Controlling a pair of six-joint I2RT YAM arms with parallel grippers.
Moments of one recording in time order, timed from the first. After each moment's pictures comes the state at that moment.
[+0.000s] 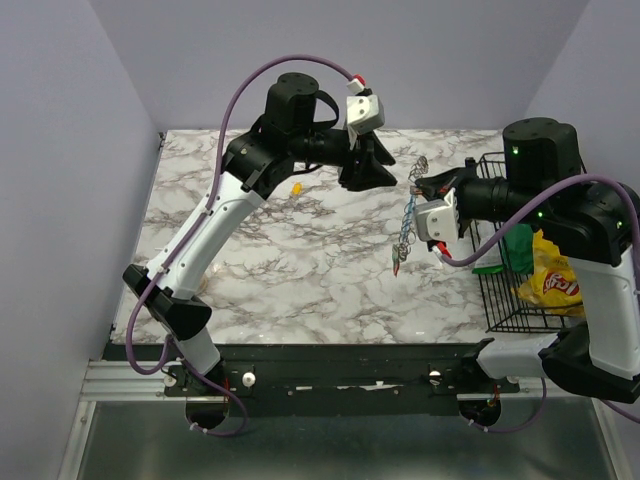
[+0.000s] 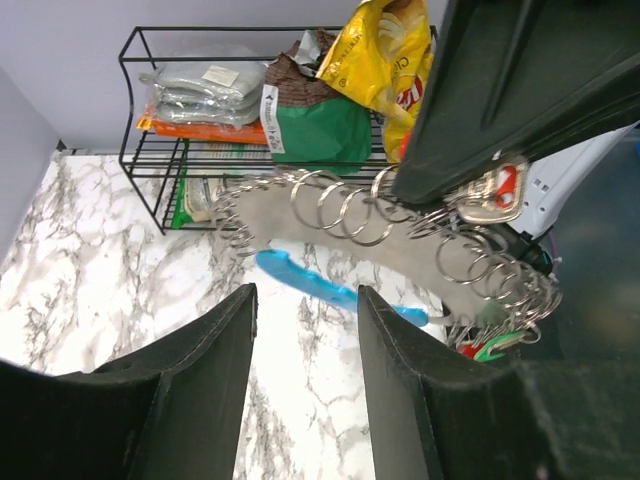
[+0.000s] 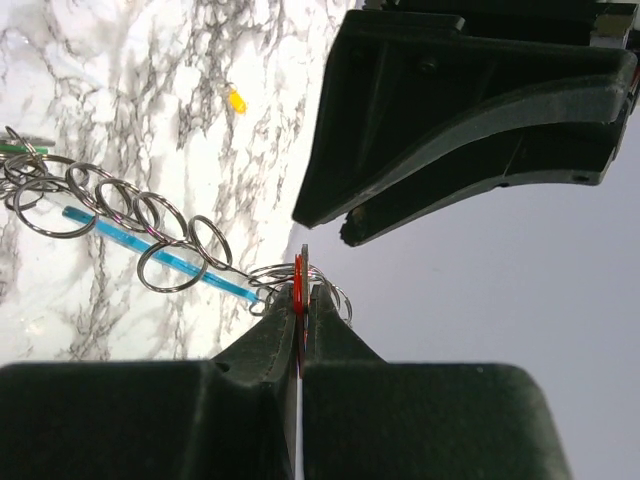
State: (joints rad) left arm -0.70 1.69 2.08 -0.60 0.88 0.18; right arm 0.65 1.30 2.13 -1.36 -0.35 -1.49
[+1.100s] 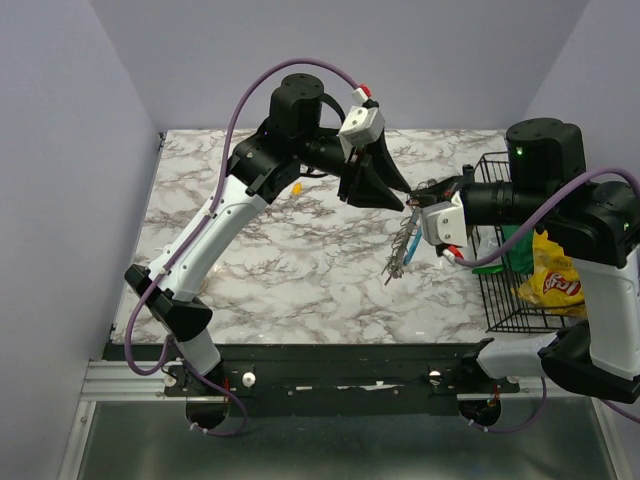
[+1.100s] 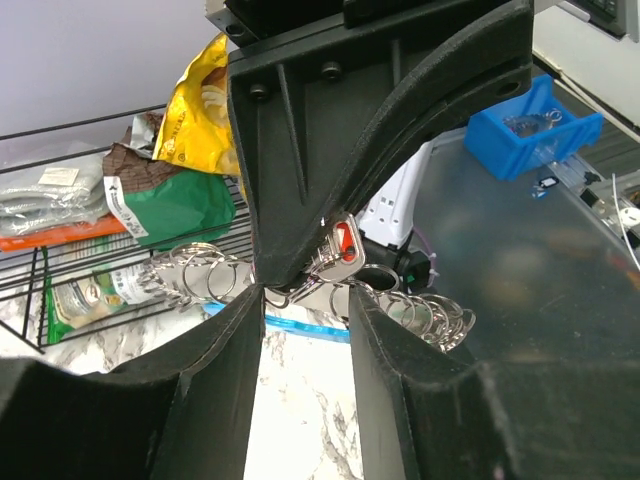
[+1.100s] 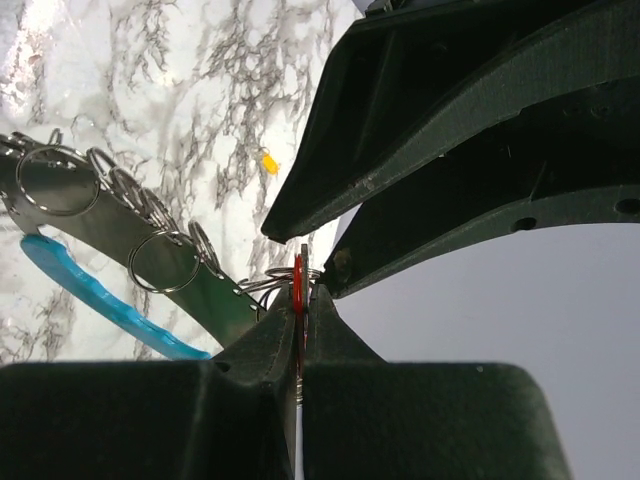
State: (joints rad) left arm -0.73 1.69 2.08 -0.50 1.22 0.11; right arm 0.65 1.31 2.16 -1.40 -0.49 -1.41
